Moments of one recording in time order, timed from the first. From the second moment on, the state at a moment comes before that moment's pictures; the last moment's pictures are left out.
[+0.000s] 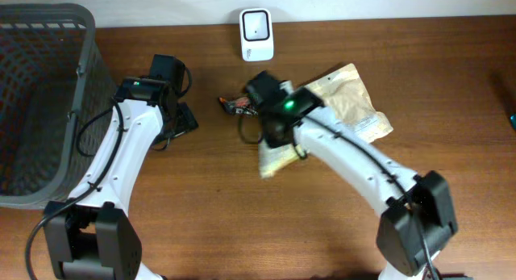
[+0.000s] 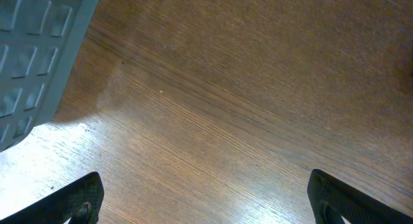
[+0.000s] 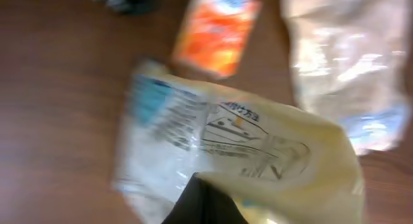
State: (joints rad) left arm -0.16 1.75 1.47 -1.15 -0.27 -0.64; right arm 0.66 1.88 1.60 -1.05 0.29 0.37
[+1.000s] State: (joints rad) left arm -0.05 1.74 1.36 -1.23 -0.22 -0.58; right arm 0.63 2.25 1.70 -0.85 -0.45 0.48
